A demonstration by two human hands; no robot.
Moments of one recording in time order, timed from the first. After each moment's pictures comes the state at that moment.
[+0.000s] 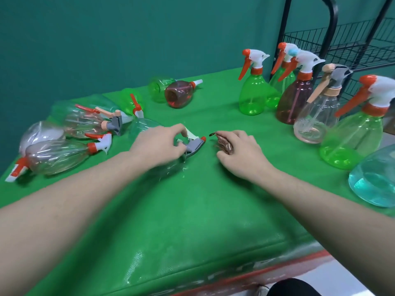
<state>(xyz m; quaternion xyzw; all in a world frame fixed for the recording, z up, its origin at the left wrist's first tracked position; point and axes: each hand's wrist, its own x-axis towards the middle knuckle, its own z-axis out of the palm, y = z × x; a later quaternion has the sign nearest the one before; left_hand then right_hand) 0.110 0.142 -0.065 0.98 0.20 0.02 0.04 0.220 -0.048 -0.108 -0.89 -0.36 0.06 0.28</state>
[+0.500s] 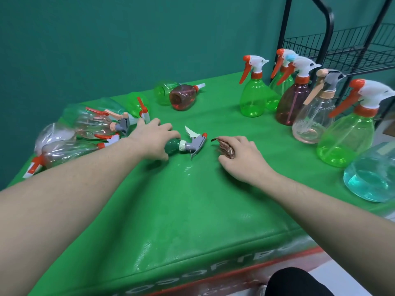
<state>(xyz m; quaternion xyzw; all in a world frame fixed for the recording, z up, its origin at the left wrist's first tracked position) 0.105 0.171 -0.048 0.96 0.13 -0.13 -0.19 0.202 -0.059 -0.100 -0.88 -0.35 0.09 0.29</state>
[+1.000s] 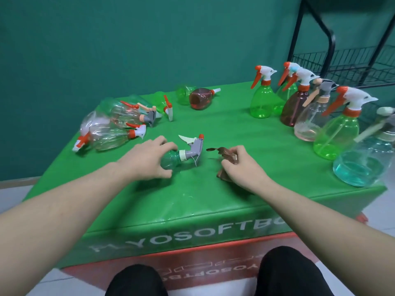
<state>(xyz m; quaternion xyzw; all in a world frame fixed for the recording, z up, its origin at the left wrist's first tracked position) -0.036 0.128 -0.053 0.98 0.18 -0.03 -0.01 0.117 -0.088 -0.092 -0.84 -0.31 0.18 0.40</state>
